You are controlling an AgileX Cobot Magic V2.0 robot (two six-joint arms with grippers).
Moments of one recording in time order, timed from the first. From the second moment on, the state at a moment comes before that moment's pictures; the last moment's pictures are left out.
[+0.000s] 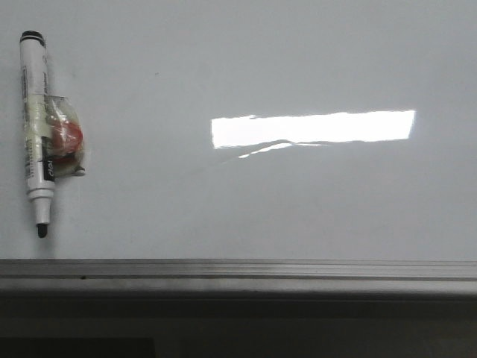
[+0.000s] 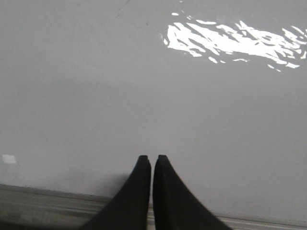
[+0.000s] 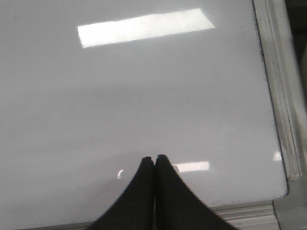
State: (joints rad) left arm 0.01 0.00 0.00 -0.09 0.35 -0.07; right arm -0.15 -0.01 0.01 -0.02 0.33 0.07
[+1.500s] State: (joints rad) left arm 0.01 0.00 0.00 -0.03 0.22 -0.07; right arm -0.15 -0.01 0.01 -0.14 0.22 0.07
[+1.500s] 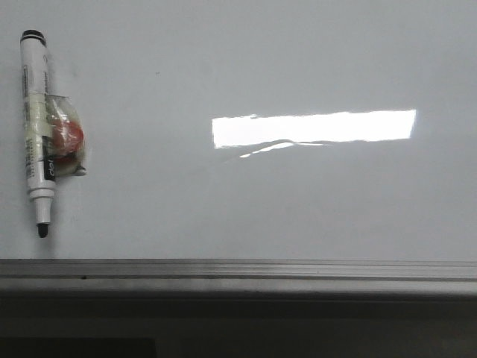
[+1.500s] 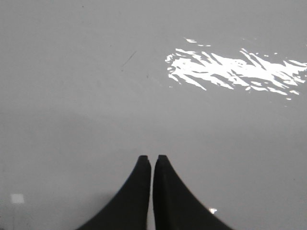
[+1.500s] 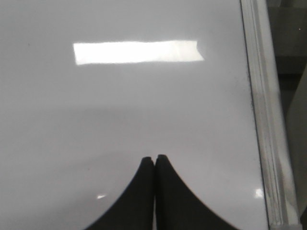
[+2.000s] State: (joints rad) left arm 0.01 0.19 -0.23 0.02 0.37 -0.07; right arm -0.08 0.32 -0.09 0.06 0.22 0.07
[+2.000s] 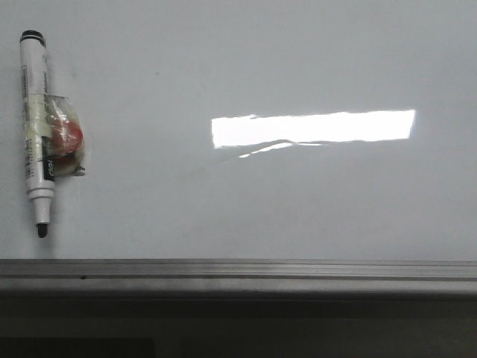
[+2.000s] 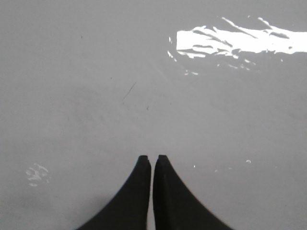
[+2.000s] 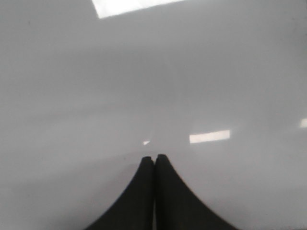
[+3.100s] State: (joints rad) left arm -0.35 0.24 -0.23 0.00 0.09 -0.06; right arm -0.06 0.40 -0.12 0.07 0.07 0.07
